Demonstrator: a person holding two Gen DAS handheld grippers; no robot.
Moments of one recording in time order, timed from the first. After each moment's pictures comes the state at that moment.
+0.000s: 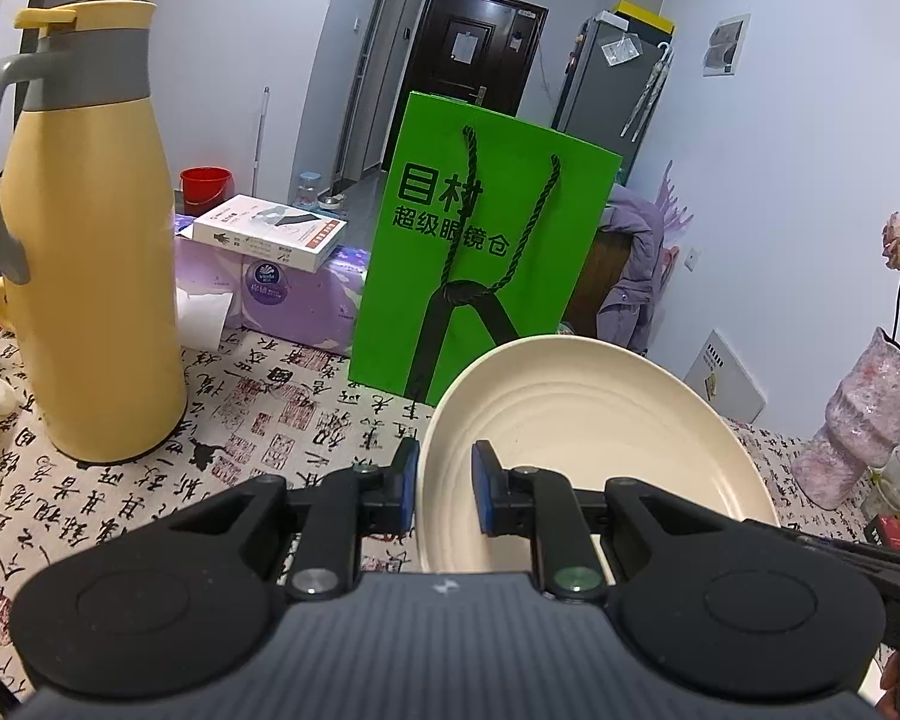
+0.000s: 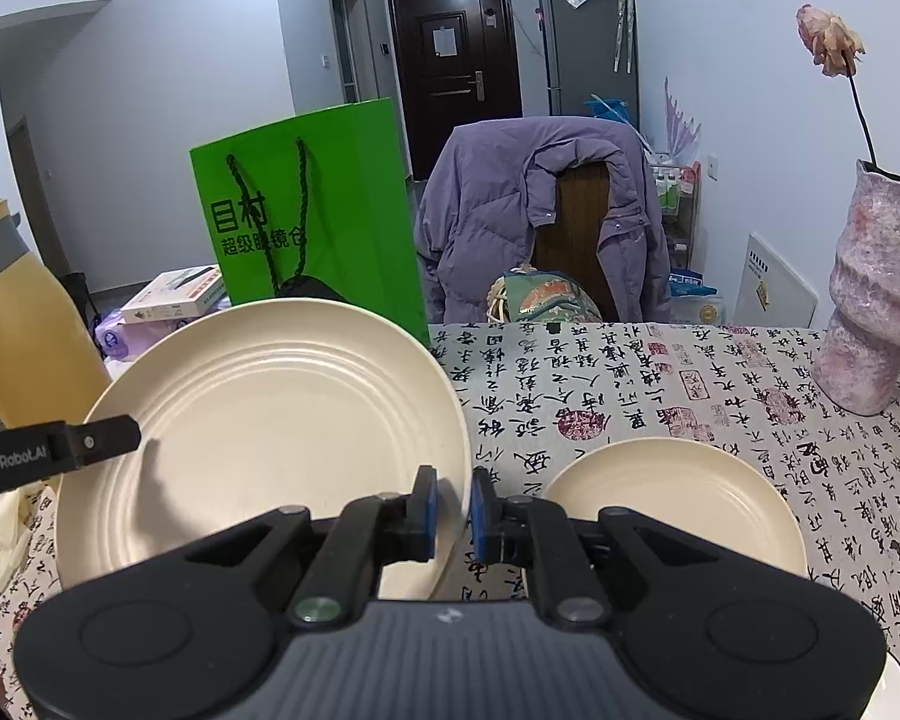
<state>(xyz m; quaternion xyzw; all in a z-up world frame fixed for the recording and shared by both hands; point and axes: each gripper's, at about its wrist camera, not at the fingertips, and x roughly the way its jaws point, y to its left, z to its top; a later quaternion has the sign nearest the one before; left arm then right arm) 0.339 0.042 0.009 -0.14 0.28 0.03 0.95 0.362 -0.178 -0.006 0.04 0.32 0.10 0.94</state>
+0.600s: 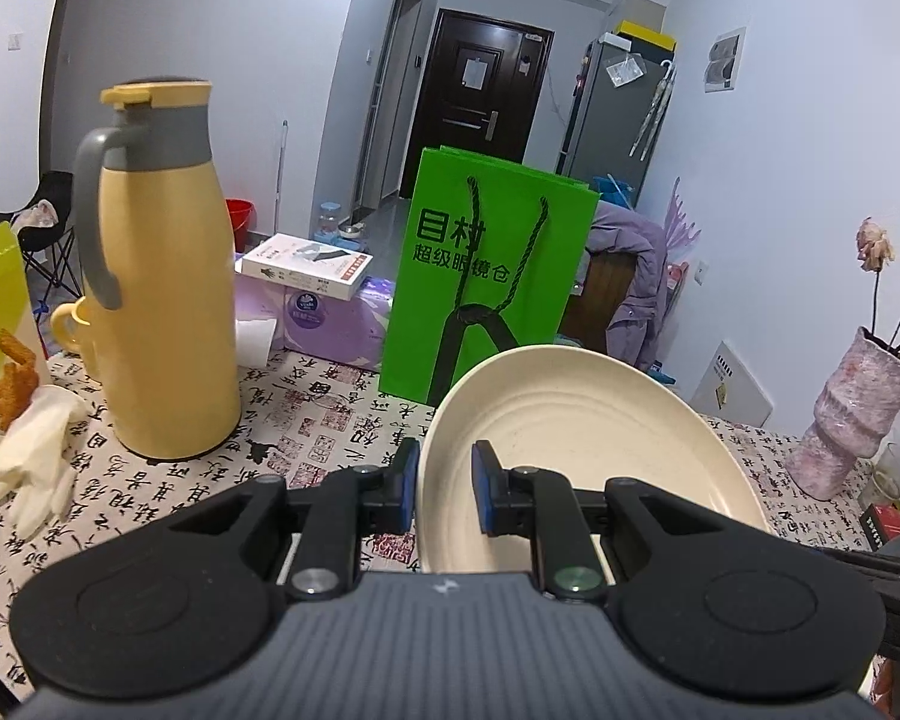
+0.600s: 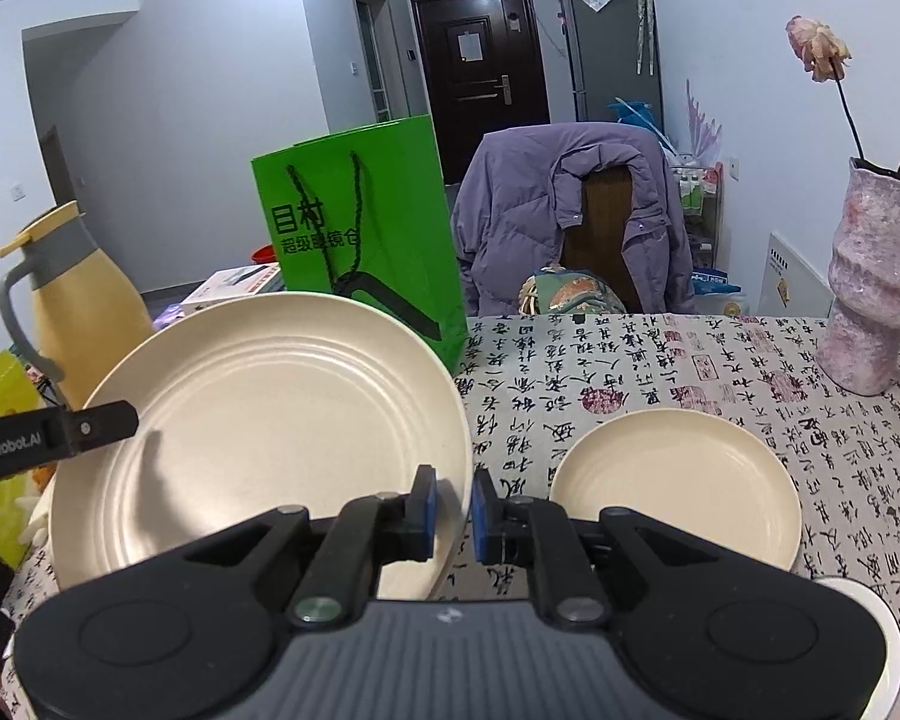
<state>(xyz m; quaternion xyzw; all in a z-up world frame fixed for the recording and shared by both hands) 0.271 0.033 0.043 -0.12 0.25 0.05 0.96 0.305 -0.186 0.012 0.05 0.32 0.13 0.94</state>
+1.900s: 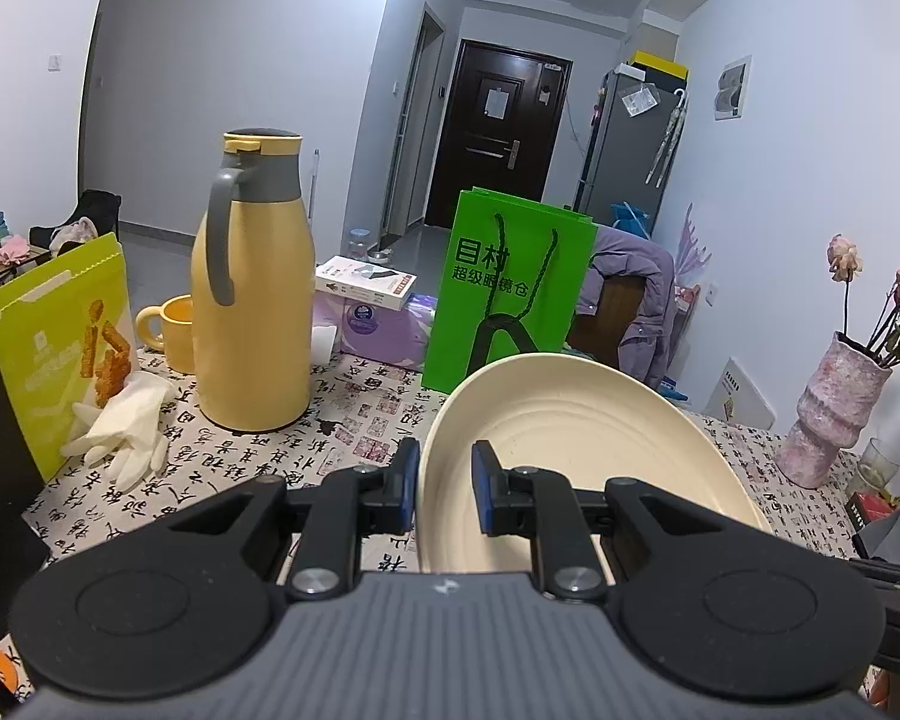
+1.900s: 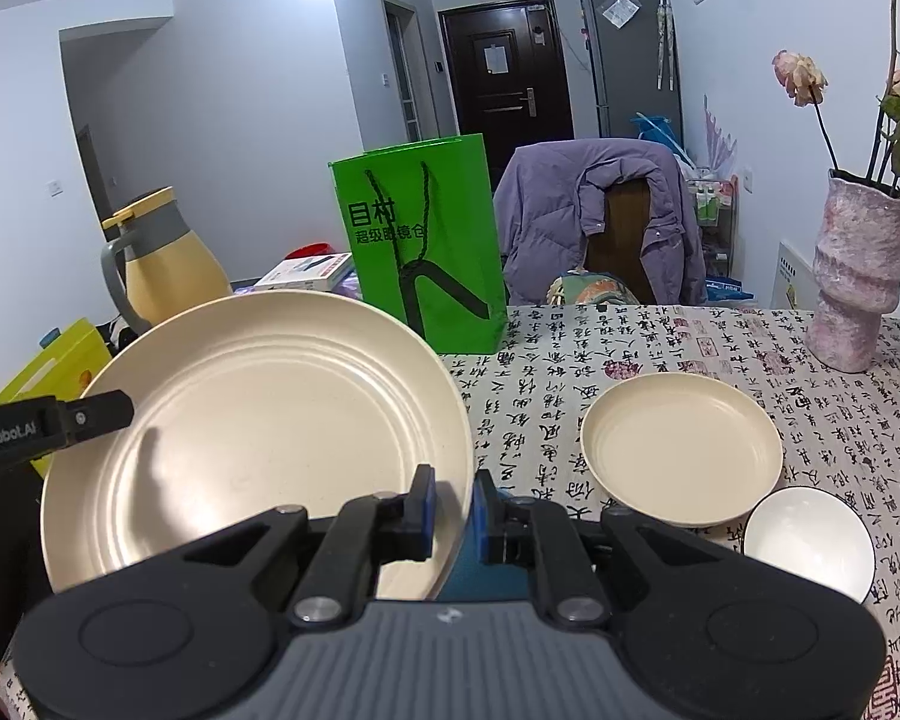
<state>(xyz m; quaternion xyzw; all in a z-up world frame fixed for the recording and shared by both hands) 0.159 0.034 0.070 -0.11 0.23 0.08 0.96 0.201 -0.180 0.032 0.05 0.30 0.16 0.94</state>
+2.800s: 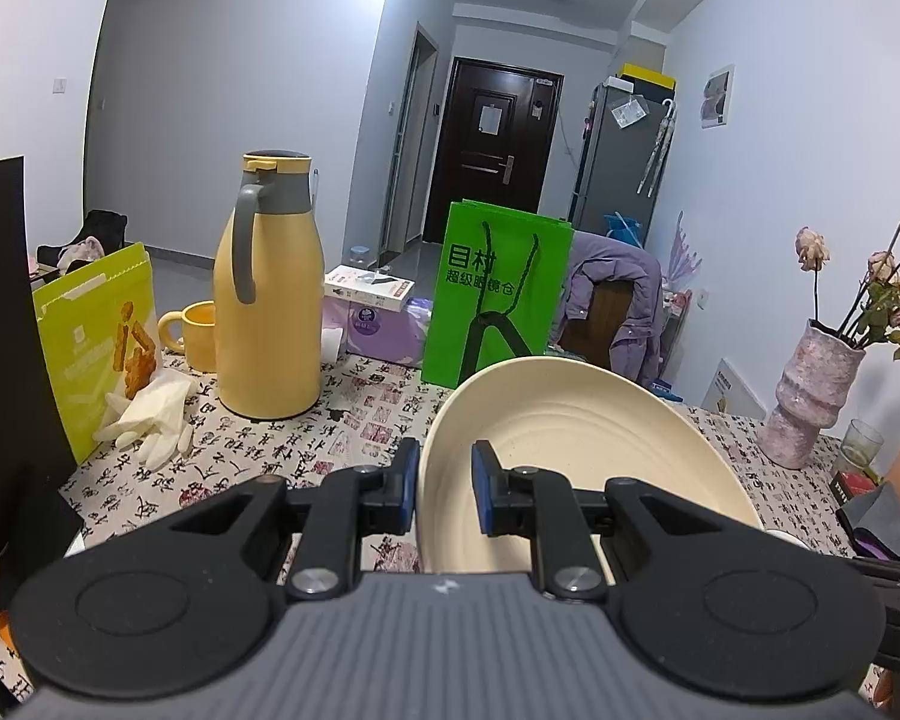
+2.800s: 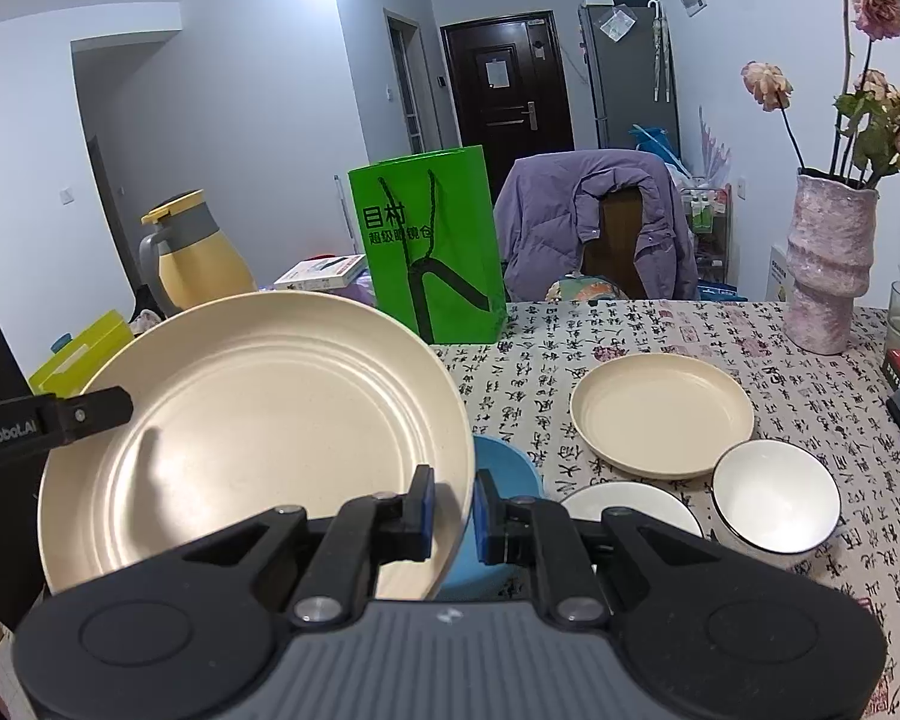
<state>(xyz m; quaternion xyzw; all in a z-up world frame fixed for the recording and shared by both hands) 0.095 0.013 0.074 -0.10 0.21 0.08 0.97 0.137 -0.198 0.031 0.05 0.29 0.16 0.94</state>
